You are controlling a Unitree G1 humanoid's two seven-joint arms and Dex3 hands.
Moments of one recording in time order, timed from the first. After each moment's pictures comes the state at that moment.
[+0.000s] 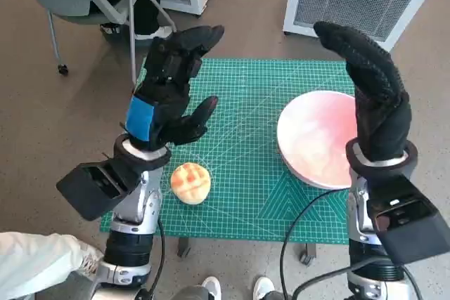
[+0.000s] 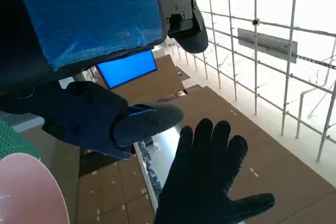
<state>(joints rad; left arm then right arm) -0.53 0.07 0.04 0.15 -0.26 -0.44 -0.39 -0.57 -0.18 -0.07 0.11 0.07 -0.63 0.16</state>
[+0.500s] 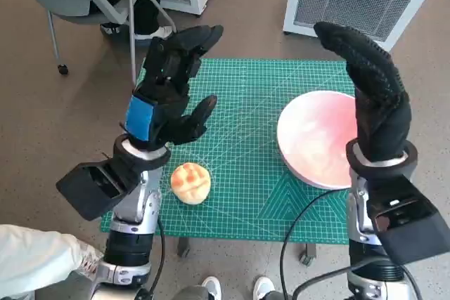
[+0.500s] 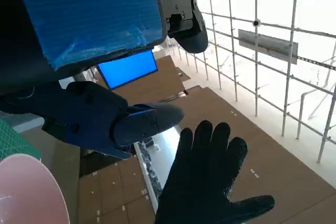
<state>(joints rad) -0.53 0.07 0.05 0.15 -0.26 -0.44 -0.39 -0.57 -0.18 -0.08 0.12 0.07 -0.64 0.16</state>
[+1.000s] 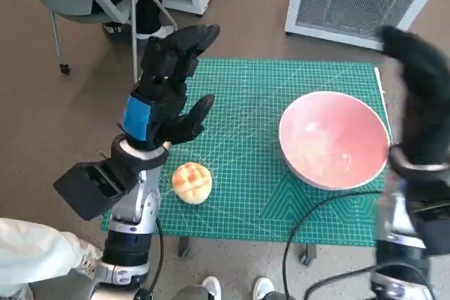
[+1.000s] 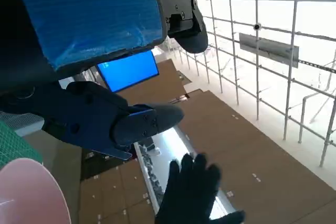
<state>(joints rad) -0.53 0.07 0.06 0.15 -0.26 -0.44 -0.39 -0.54 -0.31 -0.26 0.36 0.11 -0.77 0.13</state>
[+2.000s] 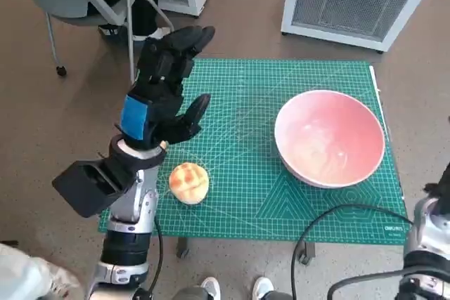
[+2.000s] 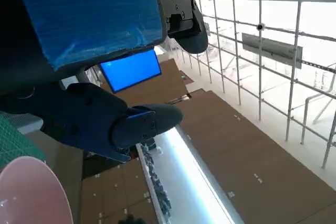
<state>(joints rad) -0.53 0.08 0.08 0.17 -0.27 -0.44 -0.41 -0.60 -0.42 -0.41 1.15 0.08 -0.79 -0.10</state>
